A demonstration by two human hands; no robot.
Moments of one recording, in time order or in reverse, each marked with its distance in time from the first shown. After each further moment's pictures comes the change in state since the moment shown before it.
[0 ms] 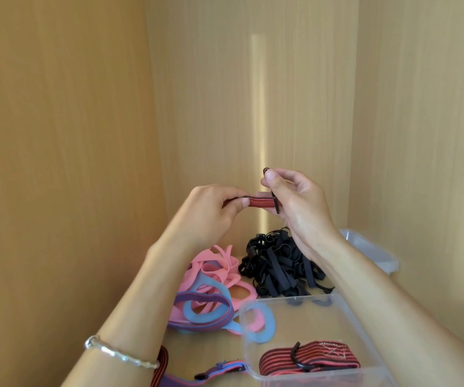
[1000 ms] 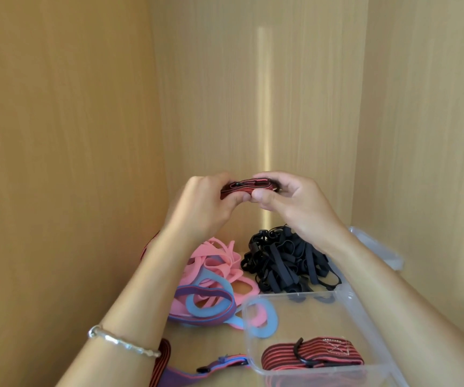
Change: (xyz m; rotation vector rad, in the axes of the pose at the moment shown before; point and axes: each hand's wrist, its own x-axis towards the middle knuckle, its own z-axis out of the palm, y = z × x) left_hand 0.004 -0.010 -0.002 0.100 0.124 -0.066; right_hand 0.000 -0.001 -0.012 -0.411 -0.309 -0.169
